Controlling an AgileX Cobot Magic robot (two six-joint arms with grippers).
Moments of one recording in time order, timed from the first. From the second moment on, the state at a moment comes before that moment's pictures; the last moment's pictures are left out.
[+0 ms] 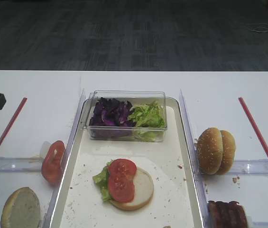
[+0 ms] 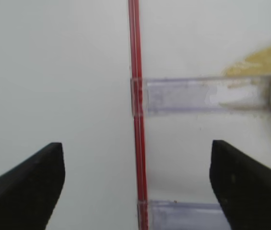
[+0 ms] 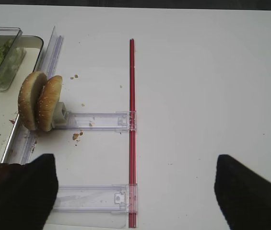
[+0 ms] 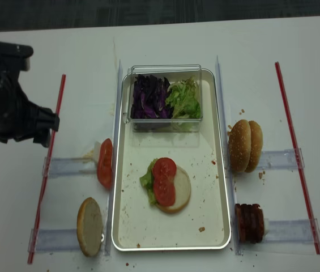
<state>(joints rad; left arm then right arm) -0.09 1.50 -1.06 0.21 1.03 -0.17 -0.05 -0.01 -0.49 0.02 1.12 -0.06</state>
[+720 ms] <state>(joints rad) -0.09 1.90 -1.52 0.21 1.06 -0.11 -0.05 -0.01 -0.49 0.02 1.12 -0.06</state>
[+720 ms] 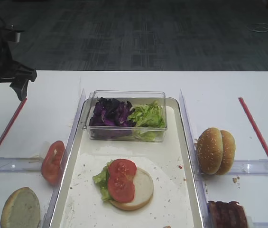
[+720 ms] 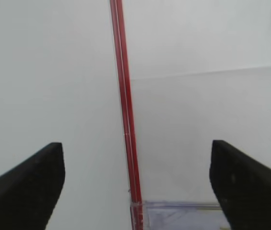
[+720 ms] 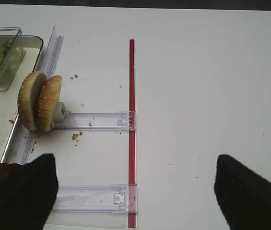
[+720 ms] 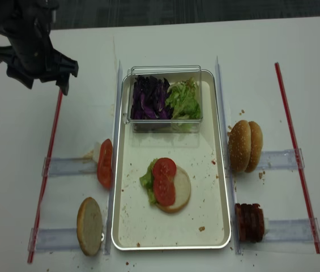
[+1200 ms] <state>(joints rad) -0.14 1.92 -1.56 0.15 1.04 -0.07 -0.05 -0.01 -0.49 0.02 1.12 -0.06</state>
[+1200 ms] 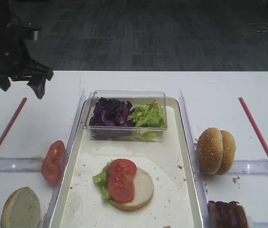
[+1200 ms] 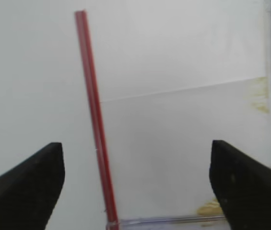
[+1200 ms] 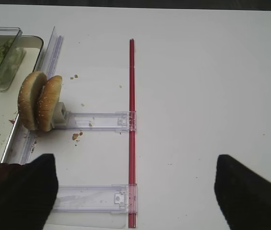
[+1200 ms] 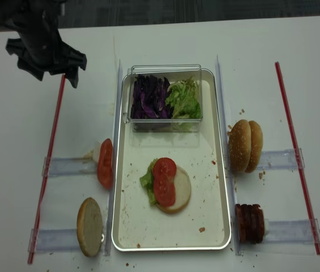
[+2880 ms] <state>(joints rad) -0.51 2.08 -1.56 0.10 0.71 -0.05 -0.05 -0.01 -0.49 0.02 1.12 -0.06</state>
